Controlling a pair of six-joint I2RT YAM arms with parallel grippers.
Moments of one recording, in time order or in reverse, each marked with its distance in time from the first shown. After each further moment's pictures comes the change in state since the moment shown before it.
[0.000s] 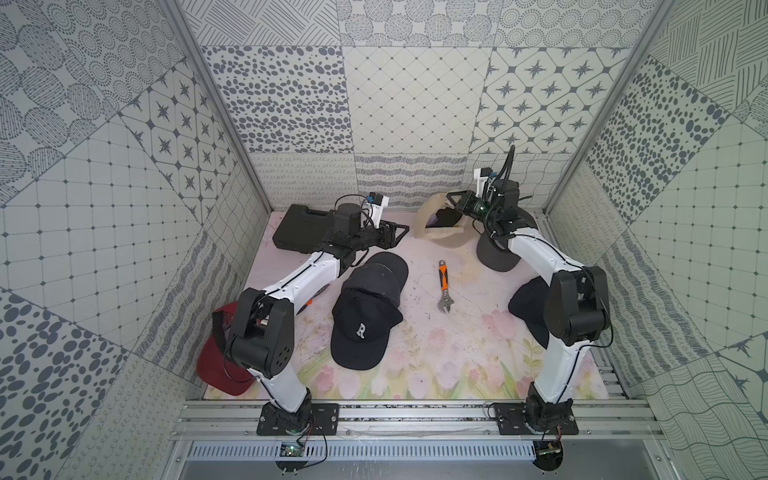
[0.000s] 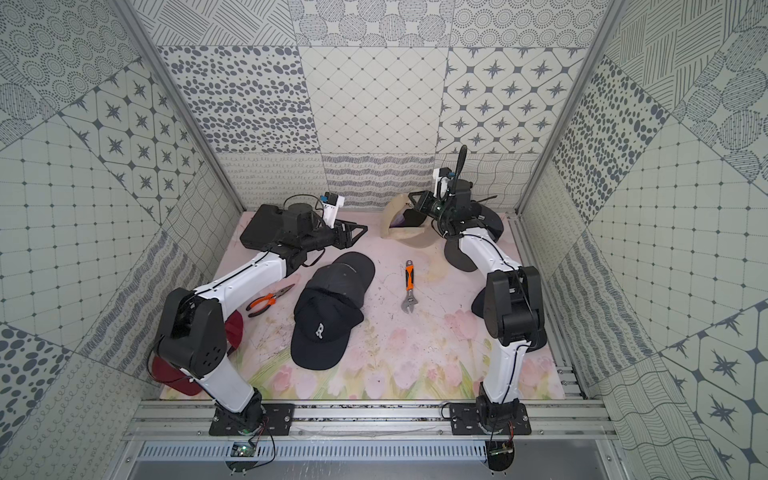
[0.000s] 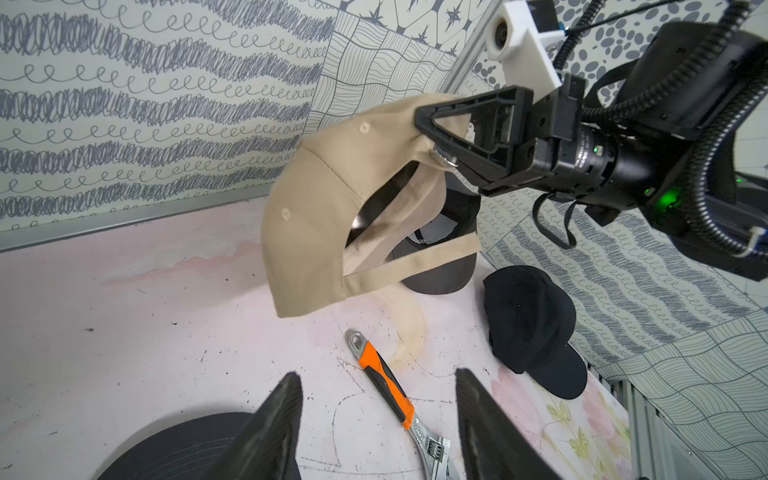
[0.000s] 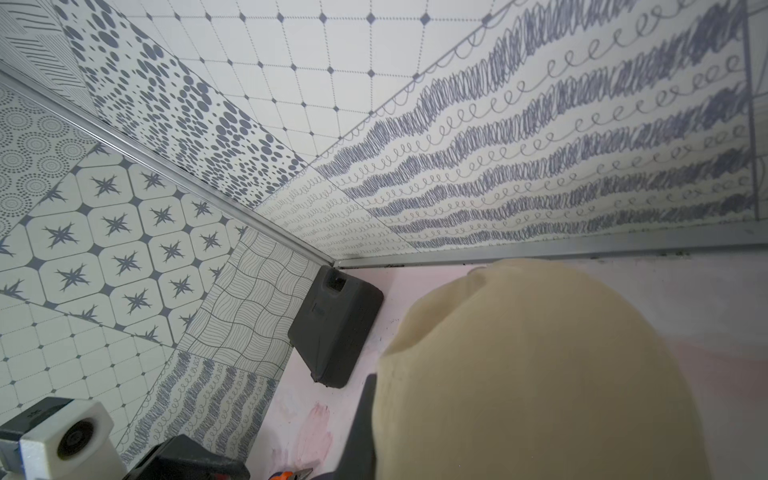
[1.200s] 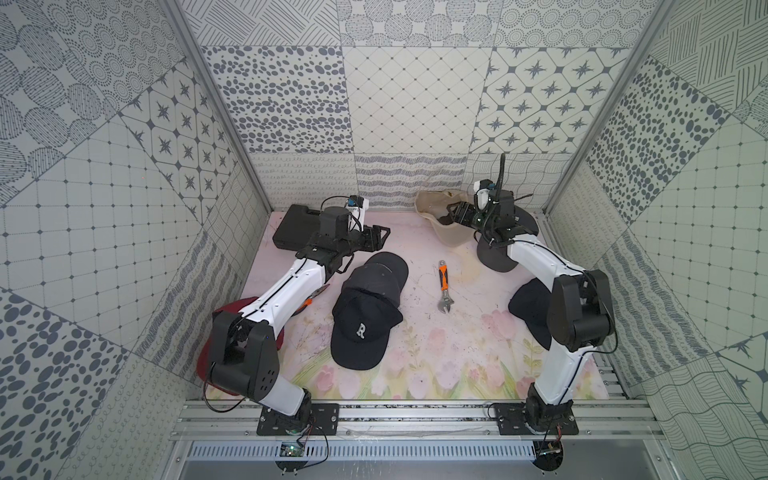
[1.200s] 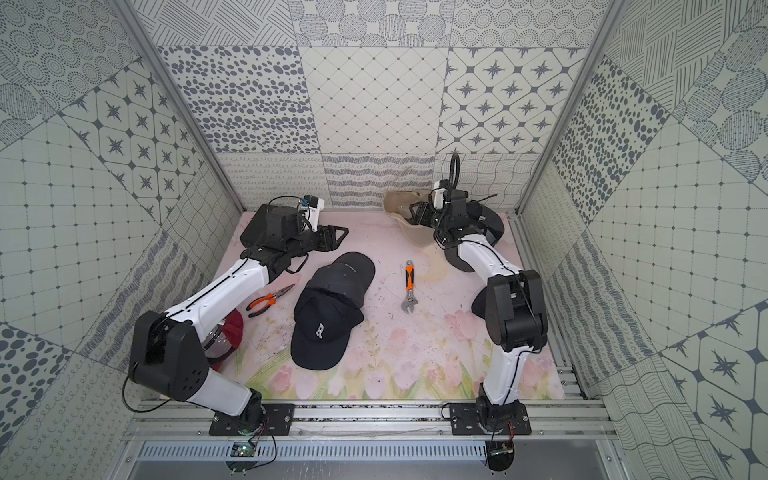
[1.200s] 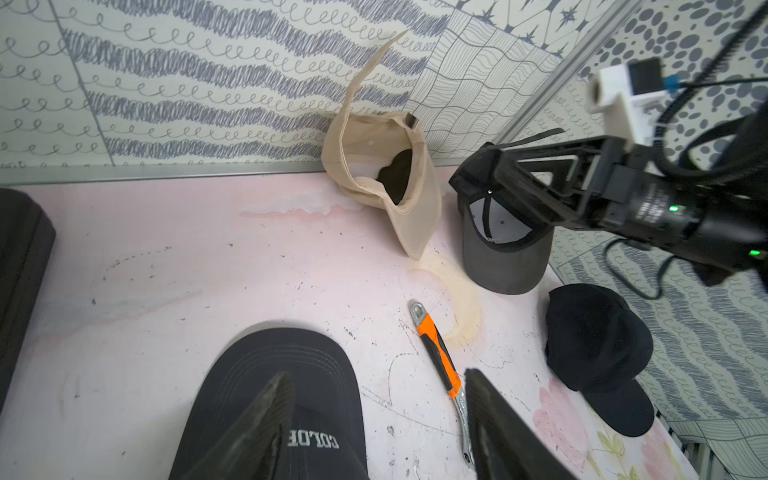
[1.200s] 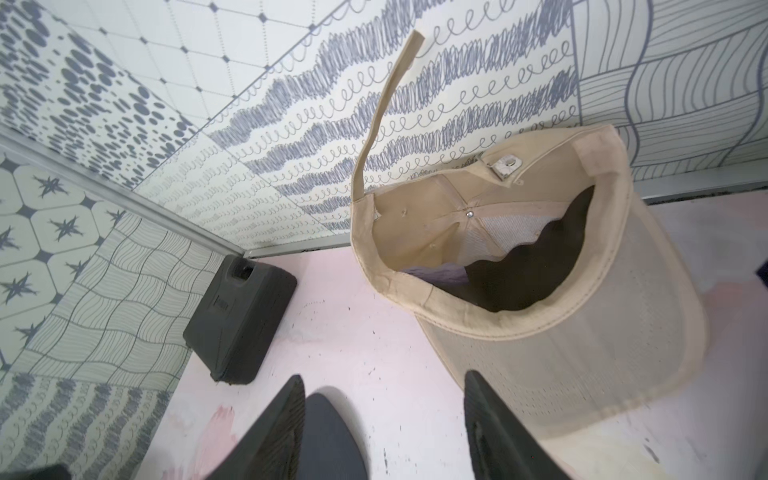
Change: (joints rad) left arm 0.044 -0.172 -0.074 -0.235 -0.224 -0.026; right arm 0.036 -0.148 -0.176 -0.165 0.223 -0.181
